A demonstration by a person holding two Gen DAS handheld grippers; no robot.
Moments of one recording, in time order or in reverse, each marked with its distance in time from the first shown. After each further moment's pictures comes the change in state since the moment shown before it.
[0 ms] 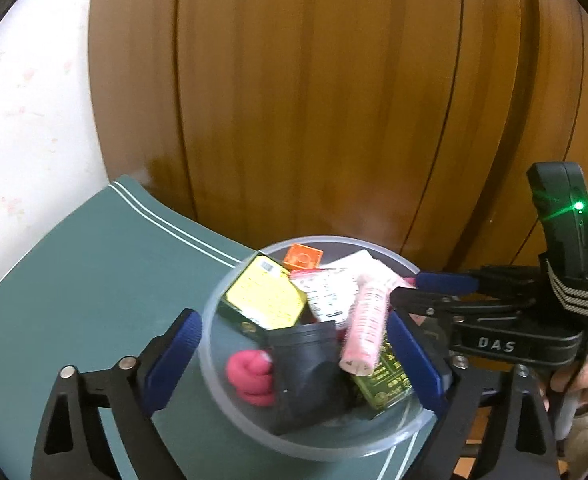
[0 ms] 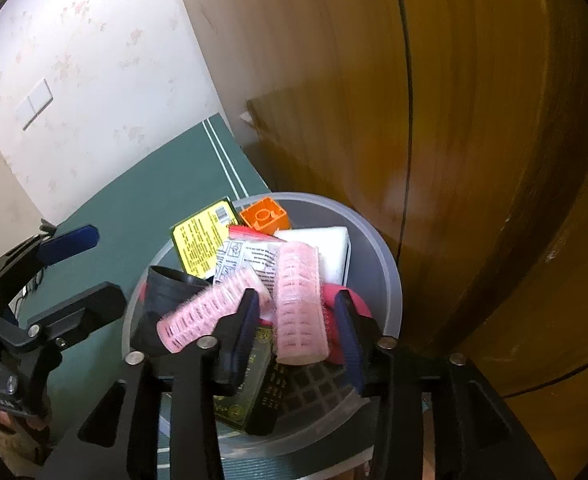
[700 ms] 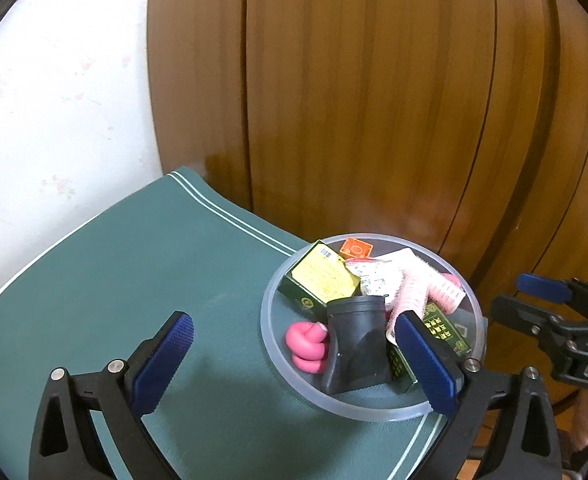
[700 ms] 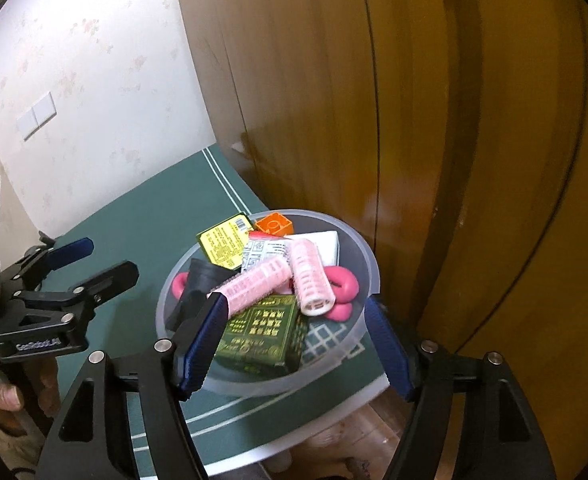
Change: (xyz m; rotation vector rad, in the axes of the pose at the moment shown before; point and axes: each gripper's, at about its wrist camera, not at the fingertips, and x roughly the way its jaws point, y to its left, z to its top) left arm -0.037 0.019 -0.023 -0.081 -0.026 0.157; right arm -0.075 0.030 -0.029 0.013 -0.120 -0.096
